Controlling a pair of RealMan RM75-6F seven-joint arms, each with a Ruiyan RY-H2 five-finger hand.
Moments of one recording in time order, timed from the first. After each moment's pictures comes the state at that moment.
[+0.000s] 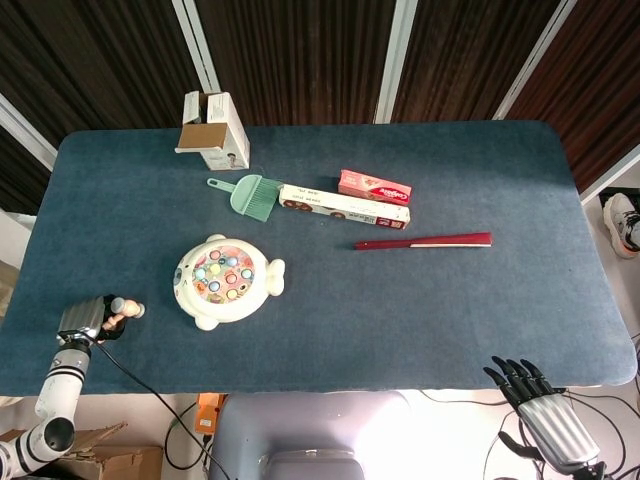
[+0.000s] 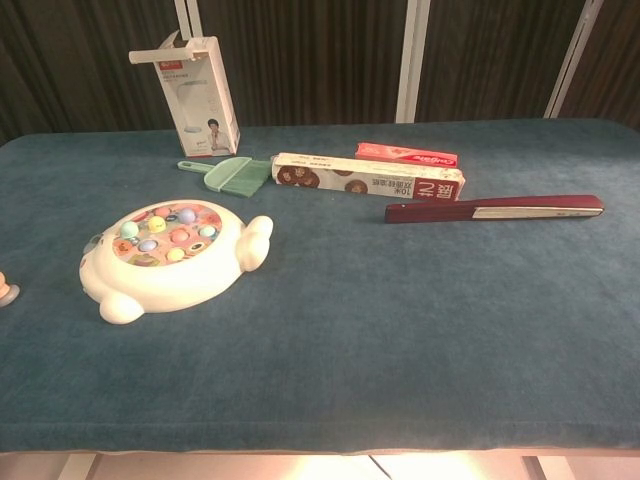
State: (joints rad) left arm -0.51 -1.36 -0.11 -1.34 0.69 0.85 0.26; right arm 0.01 -1.03 -0.22 -1.70 -1.83 1.41 -0.06
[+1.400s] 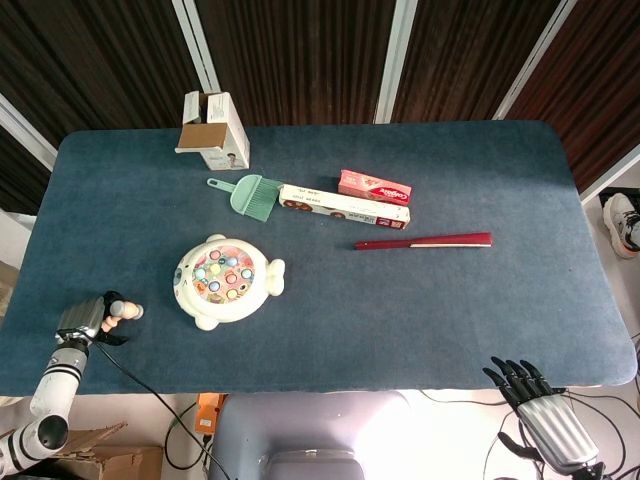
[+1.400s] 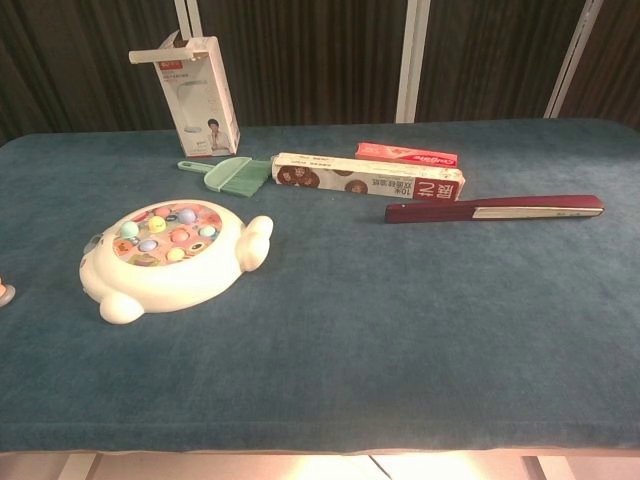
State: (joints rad) left arm -0.53 -1.33 -0.10 -1.35 0.70 0.80 0.24; right arm 0.01 -1.03 -0.22 -1.71 -1.83 1.41 -0.07
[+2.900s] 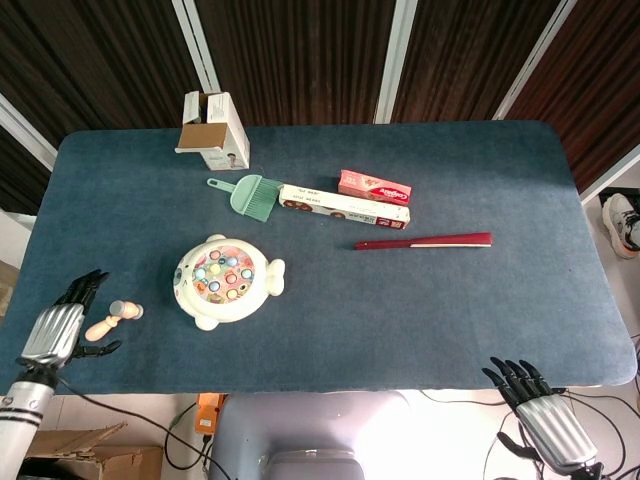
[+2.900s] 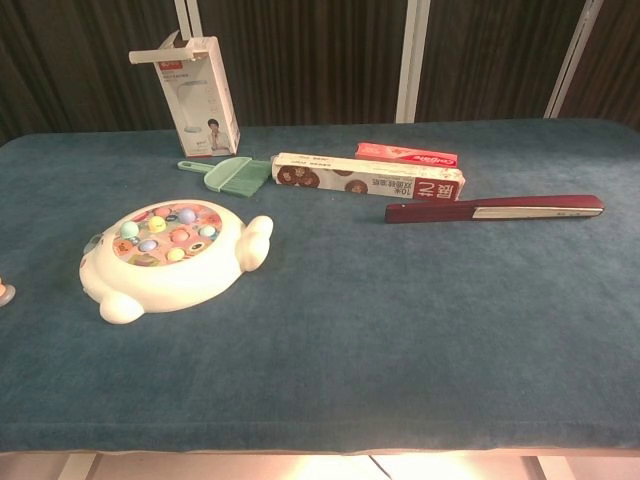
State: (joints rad) left arm -0.30 -1.07 -0.05 -1.68 1.31 1.19 -0.03; right arm 0.00 -1.04 -0.22 -1.71 -1.83 1.40 -0.09
